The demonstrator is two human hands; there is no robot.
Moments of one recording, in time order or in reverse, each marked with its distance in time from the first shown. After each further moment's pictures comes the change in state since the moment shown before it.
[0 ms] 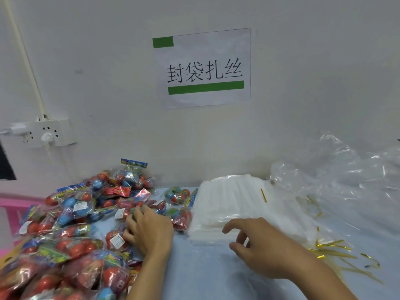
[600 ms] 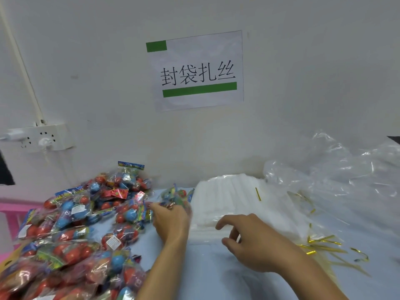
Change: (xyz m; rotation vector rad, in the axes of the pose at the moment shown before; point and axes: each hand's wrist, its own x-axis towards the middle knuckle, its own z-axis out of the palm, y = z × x) left_hand -0.027 0.046 0.001 -0.728 -0.104 -0.225; right_hand -0.003 -0.010 -0.005 0.031 -0.008 0.008
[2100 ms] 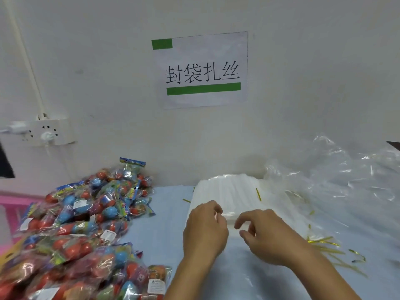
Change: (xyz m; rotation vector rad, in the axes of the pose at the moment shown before) left_hand -0.068 0.013 -0.012 0.529 -0.438 0.585; right_hand -0.004 0.011 -0.011 -0.140 0.068 0.192
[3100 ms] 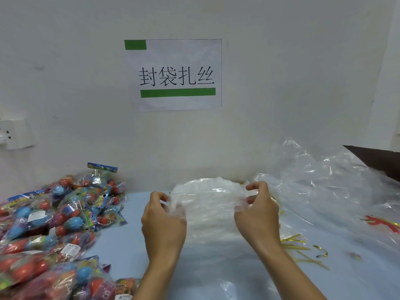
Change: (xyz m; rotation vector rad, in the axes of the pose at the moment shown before) left_hand 0.016 -0.007 -0.003 -0.355 0.370 -0.175; right_hand 0.018 0.008 -0.001 0.572 0.725 0.201
